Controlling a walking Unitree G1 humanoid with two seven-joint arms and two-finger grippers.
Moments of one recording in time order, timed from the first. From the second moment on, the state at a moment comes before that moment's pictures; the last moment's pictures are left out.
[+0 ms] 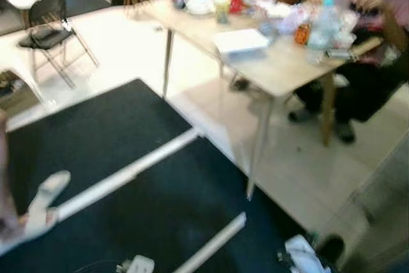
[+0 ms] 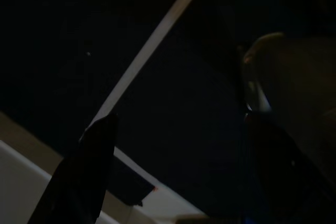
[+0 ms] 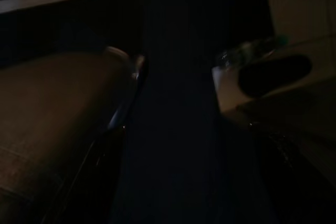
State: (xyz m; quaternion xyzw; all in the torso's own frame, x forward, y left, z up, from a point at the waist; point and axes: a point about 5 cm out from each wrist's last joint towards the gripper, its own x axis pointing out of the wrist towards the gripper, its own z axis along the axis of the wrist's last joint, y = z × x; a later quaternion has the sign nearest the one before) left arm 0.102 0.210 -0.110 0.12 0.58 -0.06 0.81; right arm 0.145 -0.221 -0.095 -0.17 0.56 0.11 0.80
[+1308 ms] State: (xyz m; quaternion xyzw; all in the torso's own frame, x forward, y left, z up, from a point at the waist) left arm 0.095 0.210 -0.112 0.12 0.58 -0.06 0.80; right arm 0.156 -0.215 -0.092 -0.18 0.55 0.11 0.81
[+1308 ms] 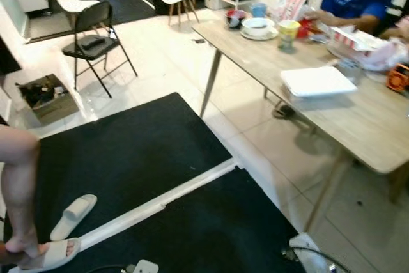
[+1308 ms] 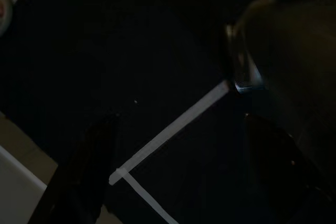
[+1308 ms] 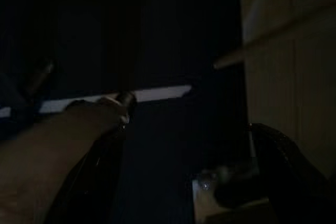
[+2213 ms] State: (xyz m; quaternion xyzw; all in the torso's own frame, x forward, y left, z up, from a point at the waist) left arm 0.105 0.211 -0.109 0.12 0.57 -0.06 0.81; right arm 0.155 -0.214 -0.093 -0.18 0.56 0.11 0.80
